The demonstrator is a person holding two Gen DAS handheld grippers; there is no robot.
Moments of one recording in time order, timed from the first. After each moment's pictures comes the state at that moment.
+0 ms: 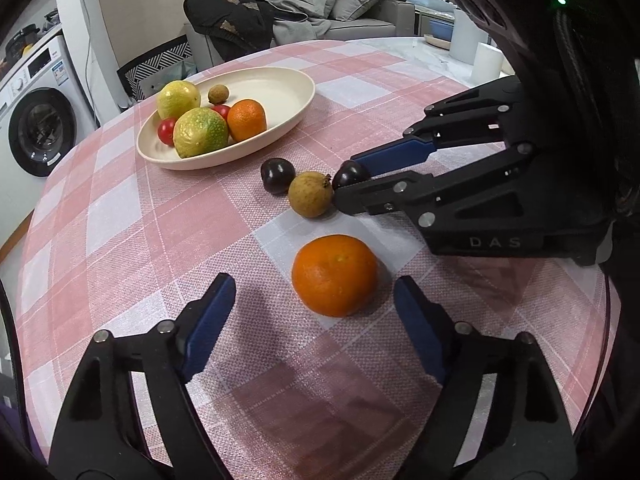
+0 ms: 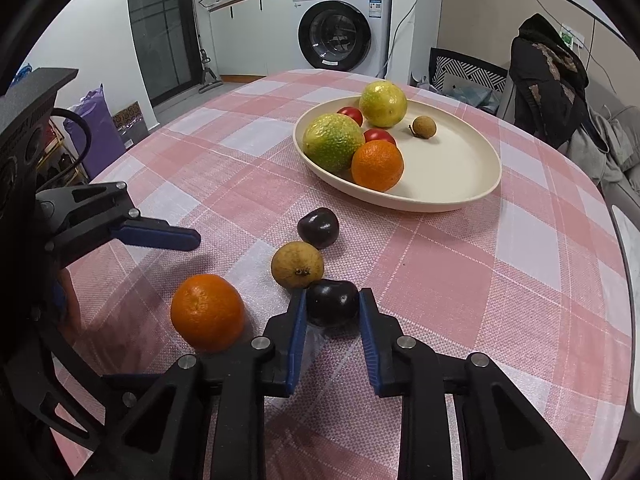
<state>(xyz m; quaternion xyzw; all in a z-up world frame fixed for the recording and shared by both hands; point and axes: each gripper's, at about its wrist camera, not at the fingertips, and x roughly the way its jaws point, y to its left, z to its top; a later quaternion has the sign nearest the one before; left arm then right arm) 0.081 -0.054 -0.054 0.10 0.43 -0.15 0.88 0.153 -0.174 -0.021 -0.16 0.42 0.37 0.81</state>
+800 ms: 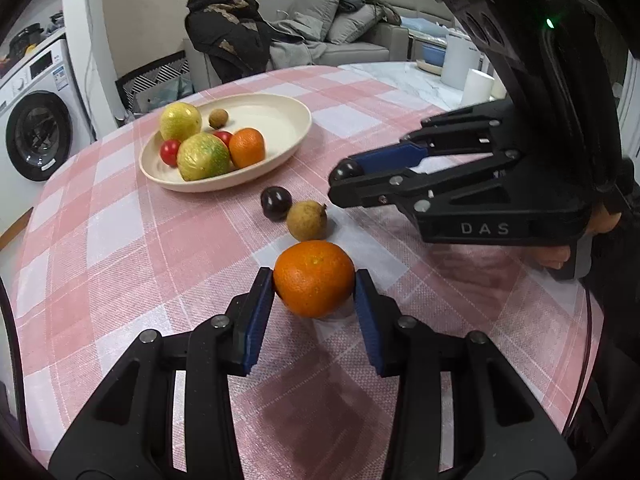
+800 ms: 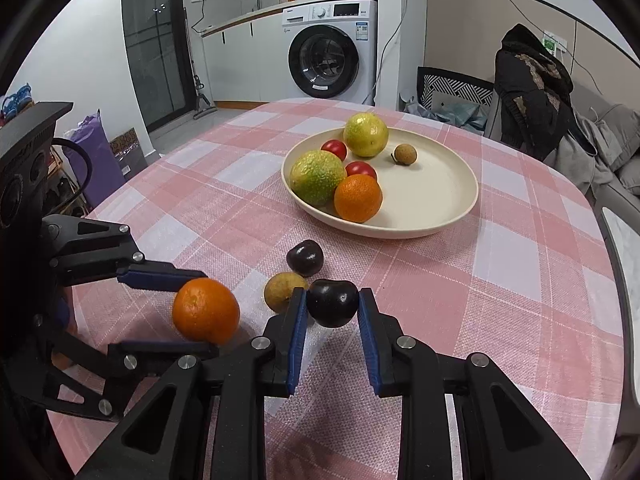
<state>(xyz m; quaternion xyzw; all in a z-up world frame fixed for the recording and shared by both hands) 0.074 -0.048 -0.039 0.07 0.39 -0.16 0.90 0.154 -0.185 -0.003 -0.13 0.39 0.36 0.84</state>
